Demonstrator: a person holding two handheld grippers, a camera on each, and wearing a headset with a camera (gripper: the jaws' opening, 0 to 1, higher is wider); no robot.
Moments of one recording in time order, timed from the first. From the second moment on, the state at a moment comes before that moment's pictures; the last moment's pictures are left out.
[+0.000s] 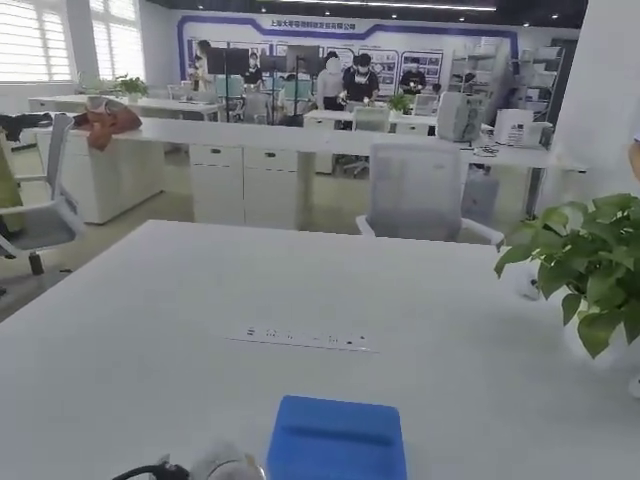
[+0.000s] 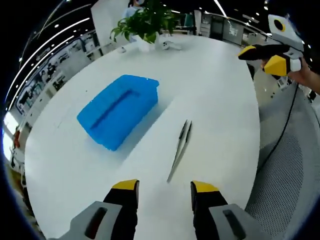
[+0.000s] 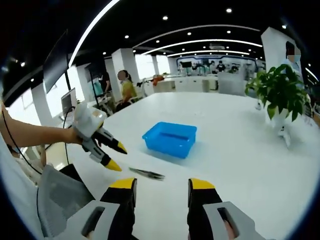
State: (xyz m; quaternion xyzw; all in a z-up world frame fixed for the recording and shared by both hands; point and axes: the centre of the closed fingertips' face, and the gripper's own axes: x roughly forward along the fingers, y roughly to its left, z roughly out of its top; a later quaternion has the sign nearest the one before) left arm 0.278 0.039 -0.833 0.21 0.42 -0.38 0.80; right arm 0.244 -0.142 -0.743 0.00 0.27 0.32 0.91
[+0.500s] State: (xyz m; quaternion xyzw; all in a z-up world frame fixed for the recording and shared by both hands) left arm 0.239 0.071 -0.767 0.06 0.34 -0.23 0.91; right arm 0.245 -0.142 -0.736 -0.01 0.26 0.31 0.91
